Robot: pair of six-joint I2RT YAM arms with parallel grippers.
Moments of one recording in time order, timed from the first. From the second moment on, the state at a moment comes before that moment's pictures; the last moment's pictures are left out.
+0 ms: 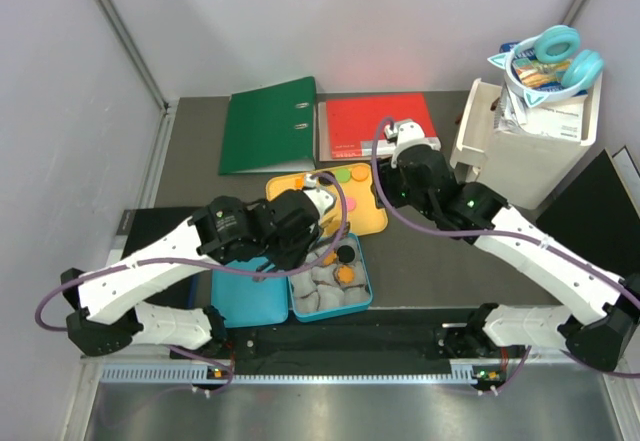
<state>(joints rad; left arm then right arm) -1.11 1.21 1.42 -1.26 -0.21 -0.37 0.81 1.17 1.20 -0.59 0.35 0.28</state>
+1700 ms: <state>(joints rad) -1.22 1.12 1.14 -1.36 -0.16 -0.74 0.81 1.19 1.20 -0.56 0.34 0.28</state>
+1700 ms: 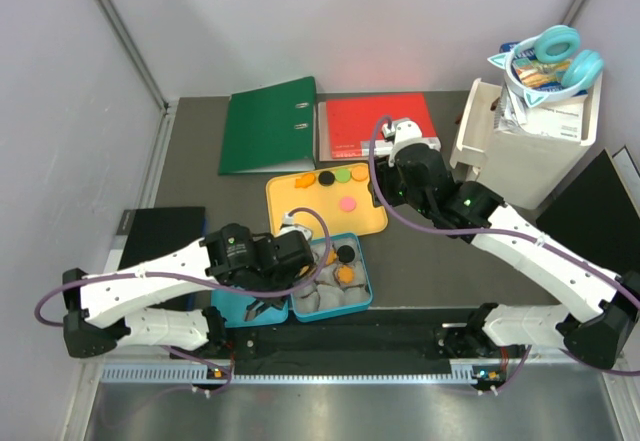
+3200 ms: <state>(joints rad) -1.23 1.22 1.48 -1.35 -0.43 -0.71 0.81 1.17 1.17 -0.56 0.34 0.28</state>
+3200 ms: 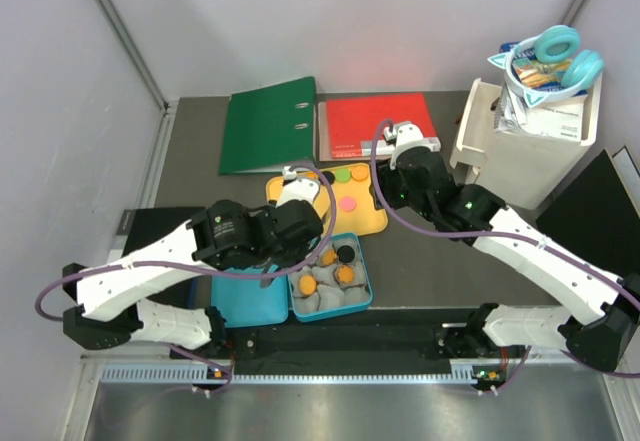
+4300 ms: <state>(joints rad) -0.57 1.21 1.08 -1.05 -0.53 -0.86 0.81 1.16 1.13 -0.57 0.30 0.31</state>
